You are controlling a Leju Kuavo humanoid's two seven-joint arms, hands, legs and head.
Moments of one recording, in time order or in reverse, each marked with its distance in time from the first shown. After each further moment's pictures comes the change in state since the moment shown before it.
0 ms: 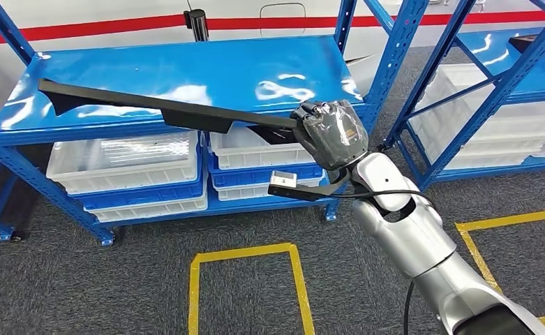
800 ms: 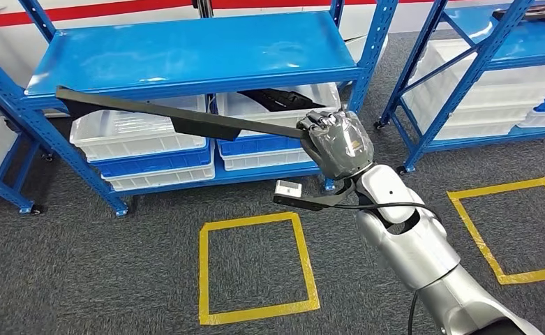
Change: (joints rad) left arm 0.001 -0.005 -0.002 0.000 -0.011 0.001 0.005; right arm 0.066 -0.018 -0.030 -0.053 0.048 -0.004 0.019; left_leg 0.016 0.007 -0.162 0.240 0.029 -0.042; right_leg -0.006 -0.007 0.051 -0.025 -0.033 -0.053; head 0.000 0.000
